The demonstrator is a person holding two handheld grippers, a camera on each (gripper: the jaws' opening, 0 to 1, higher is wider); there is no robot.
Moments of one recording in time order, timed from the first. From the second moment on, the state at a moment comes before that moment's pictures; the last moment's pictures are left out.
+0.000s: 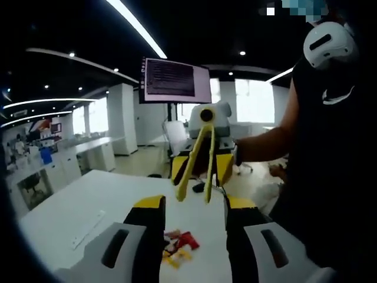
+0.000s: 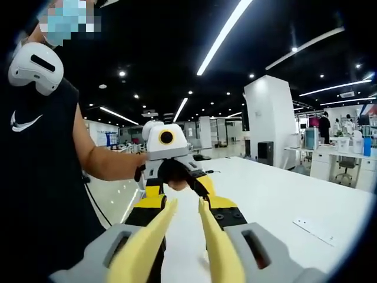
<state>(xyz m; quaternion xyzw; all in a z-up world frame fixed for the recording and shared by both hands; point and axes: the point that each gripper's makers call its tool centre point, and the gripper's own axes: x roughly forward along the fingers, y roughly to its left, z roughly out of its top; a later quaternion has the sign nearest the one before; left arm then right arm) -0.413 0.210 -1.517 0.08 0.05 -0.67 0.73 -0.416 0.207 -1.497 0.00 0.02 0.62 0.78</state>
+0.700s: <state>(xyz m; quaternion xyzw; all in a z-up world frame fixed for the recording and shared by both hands) -0.358 0.333 -1.615 0.17 0.11 -0.48 0.86 -0.394 0.163 -1.518 -0.04 0.04 0.56 0.82</state>
